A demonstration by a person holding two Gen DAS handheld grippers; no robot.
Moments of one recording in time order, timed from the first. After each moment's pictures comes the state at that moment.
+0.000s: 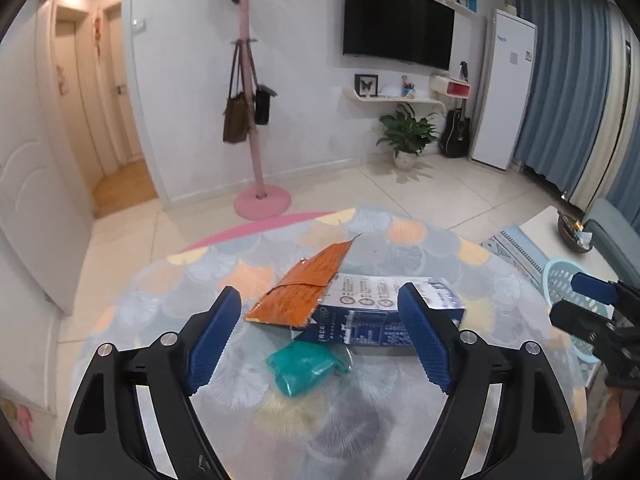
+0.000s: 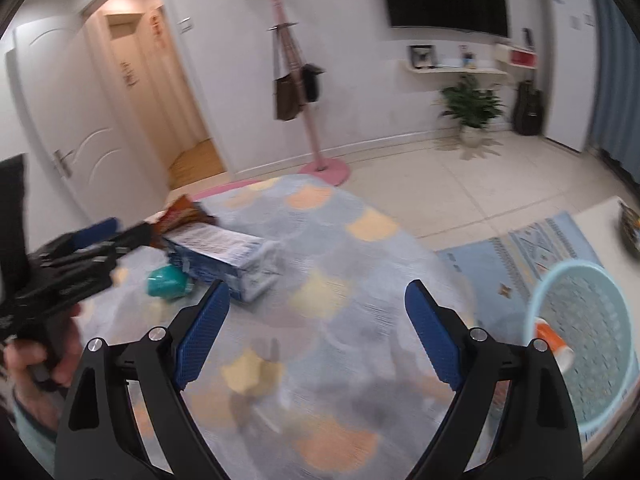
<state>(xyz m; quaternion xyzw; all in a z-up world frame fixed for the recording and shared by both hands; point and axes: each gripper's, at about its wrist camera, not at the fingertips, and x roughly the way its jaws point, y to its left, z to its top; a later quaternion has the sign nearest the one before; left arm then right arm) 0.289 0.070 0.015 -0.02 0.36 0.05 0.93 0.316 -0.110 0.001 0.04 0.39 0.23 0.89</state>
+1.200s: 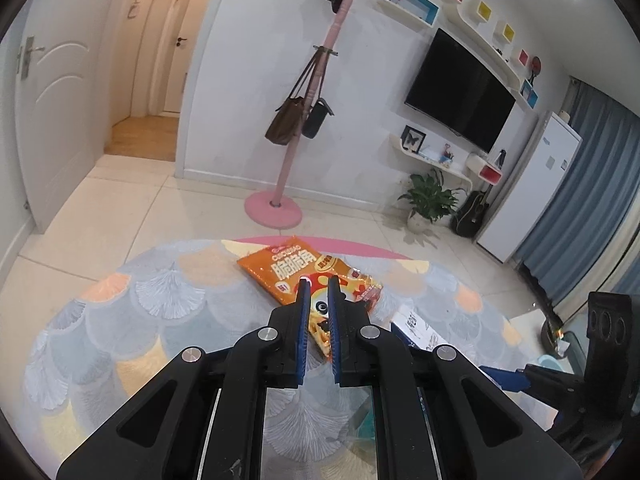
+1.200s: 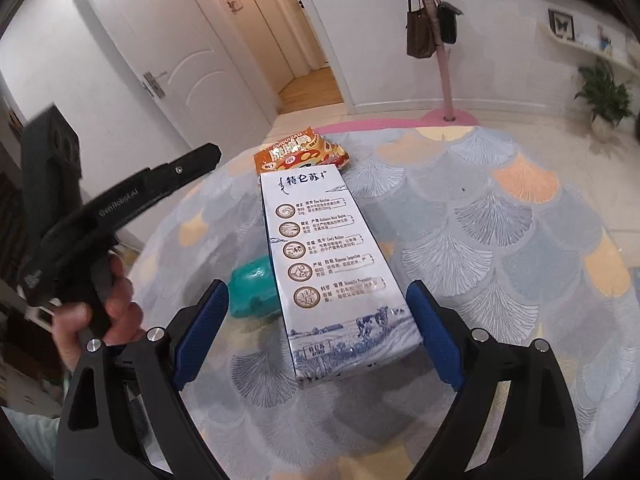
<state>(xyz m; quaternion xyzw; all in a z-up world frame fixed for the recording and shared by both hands) 0.257 0.175 -0.017 -0.20 0.28 0.08 0.93 0.354 0.028 -0.044 -0.01 0.46 0.43 0.78</state>
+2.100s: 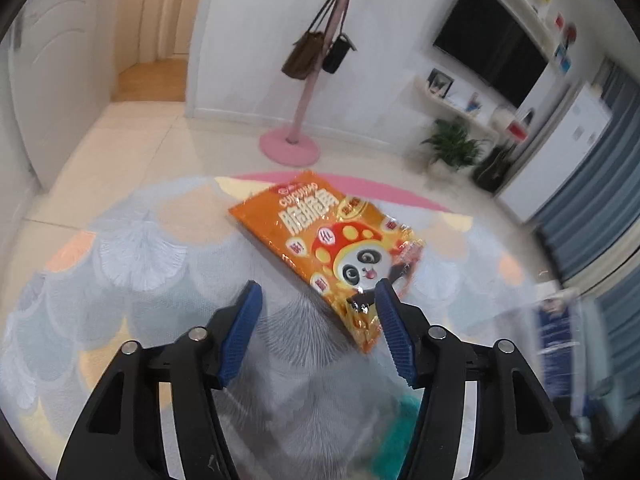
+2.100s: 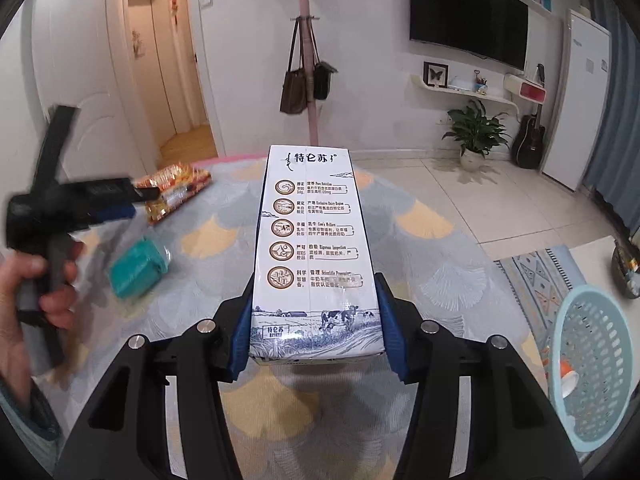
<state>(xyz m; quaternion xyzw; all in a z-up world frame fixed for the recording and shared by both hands) 0.314 0.179 -0.060 -0.19 0.40 0.11 0.89 0.295 -0.047 -0.042 -0.03 0.35 0.21 0.91</state>
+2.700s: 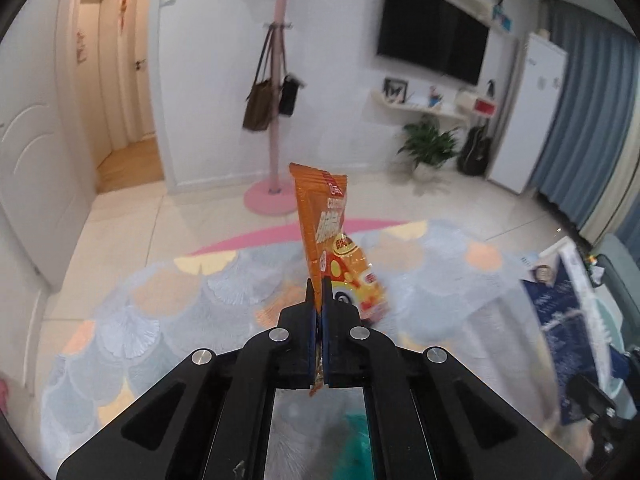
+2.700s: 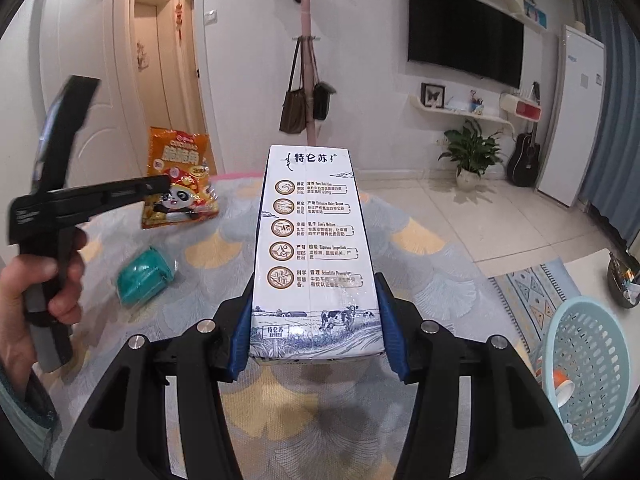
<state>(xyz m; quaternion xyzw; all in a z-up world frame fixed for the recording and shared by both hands) 0.307 0.138 -0.019 -0.07 0.33 0.06 0.94 0.278 -0.048 -0.034 -0.04 0.31 0.21 0.93</state>
